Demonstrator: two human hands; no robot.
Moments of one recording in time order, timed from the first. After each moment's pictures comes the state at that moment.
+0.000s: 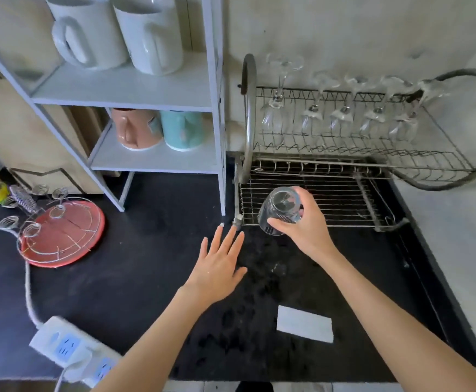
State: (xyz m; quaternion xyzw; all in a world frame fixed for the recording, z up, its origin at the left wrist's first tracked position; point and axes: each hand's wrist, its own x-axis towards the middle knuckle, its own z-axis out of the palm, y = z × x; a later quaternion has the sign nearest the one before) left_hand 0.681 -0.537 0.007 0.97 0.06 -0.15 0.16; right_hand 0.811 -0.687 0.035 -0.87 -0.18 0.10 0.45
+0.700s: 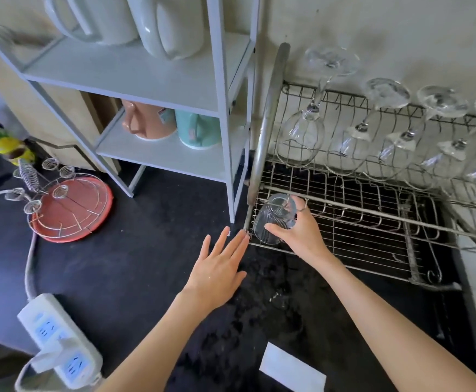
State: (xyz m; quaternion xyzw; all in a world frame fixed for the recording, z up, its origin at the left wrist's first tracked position) left_hand 0.737 -0.539 -0.012 0.97 0.14 -0.18 0.11; right_hand 0.904 -0.646 -0.021 -0.85 -0.22 0.26 0.40
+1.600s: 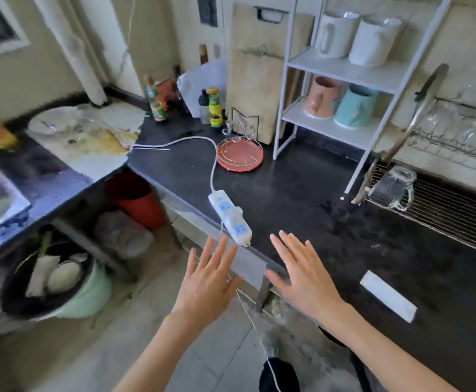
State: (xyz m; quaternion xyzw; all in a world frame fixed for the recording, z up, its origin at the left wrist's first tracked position) left_hand 0.331 -0.614 0.030 0.92 0.38 -0.01 0.07; right_hand 0.523 -0.702 0.025 -0.76 -0.63 0.11 0.10
